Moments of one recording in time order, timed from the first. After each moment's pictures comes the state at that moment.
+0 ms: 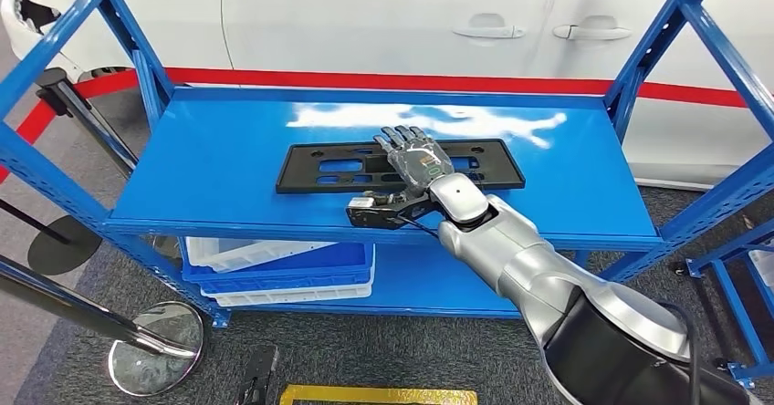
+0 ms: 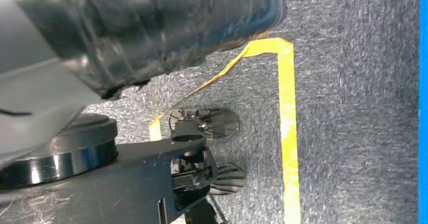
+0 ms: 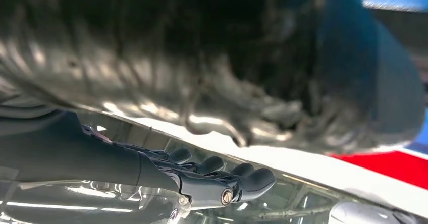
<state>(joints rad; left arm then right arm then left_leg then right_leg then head) -0.21 -0.12 -0.81 -0.26 0.80 0.41 -0.20 -1.06 0.11 1.11 -0.34 0.66 -0.24 0.11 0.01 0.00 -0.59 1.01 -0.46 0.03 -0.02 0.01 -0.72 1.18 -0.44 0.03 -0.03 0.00</state>
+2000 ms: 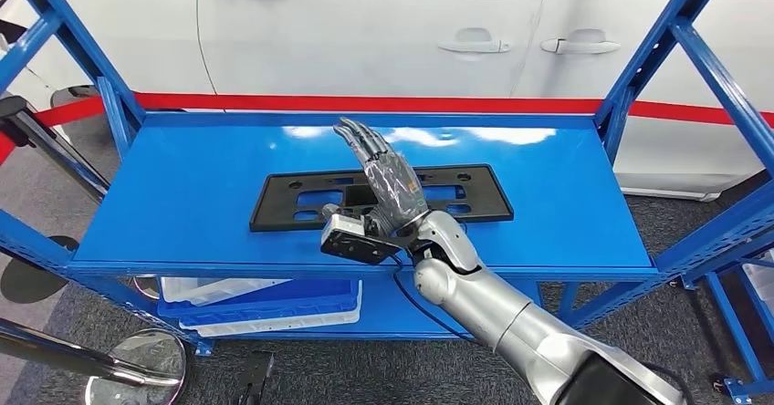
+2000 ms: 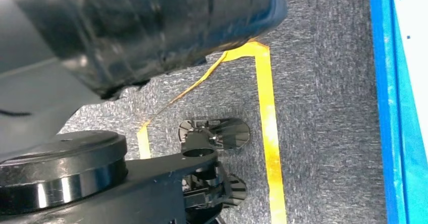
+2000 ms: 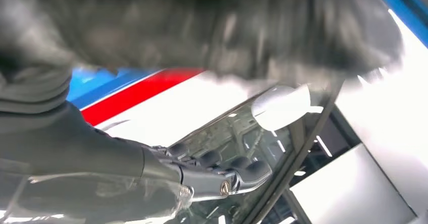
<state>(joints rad) -0.19 -0.10 -0.82 -0.26 0.77 0.42 -0.19 -0.75 0.03 0.88 -0.91 0.36 -0.50 -0.19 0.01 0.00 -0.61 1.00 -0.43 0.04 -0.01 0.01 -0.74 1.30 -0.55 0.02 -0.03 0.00</state>
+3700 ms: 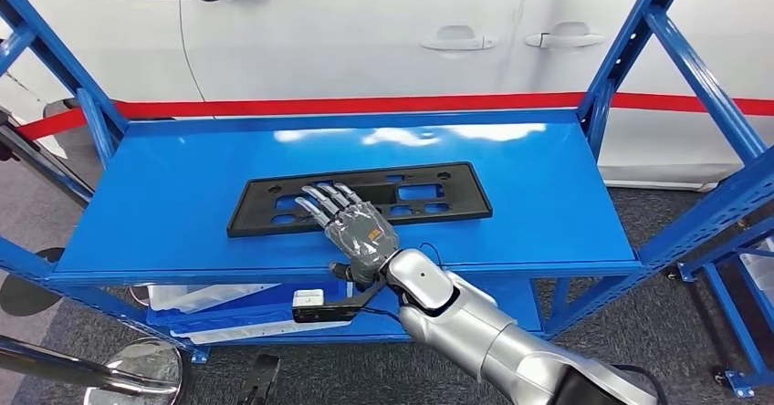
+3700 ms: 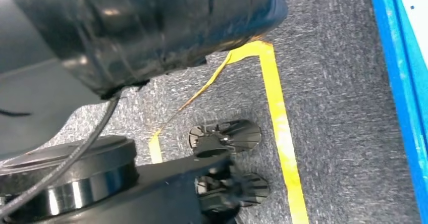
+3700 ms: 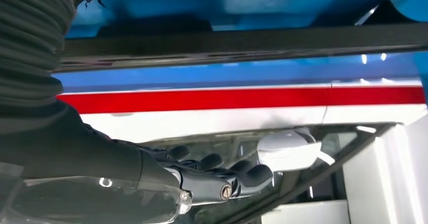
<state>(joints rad) -0.20 -0.09 -0.89 -0.26 0.73 0.42 -0.12 -0.72 0.08 1.01 -0.78 0.80 -0.44 -0.01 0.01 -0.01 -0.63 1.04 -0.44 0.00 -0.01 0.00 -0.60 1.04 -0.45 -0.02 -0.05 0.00</state>
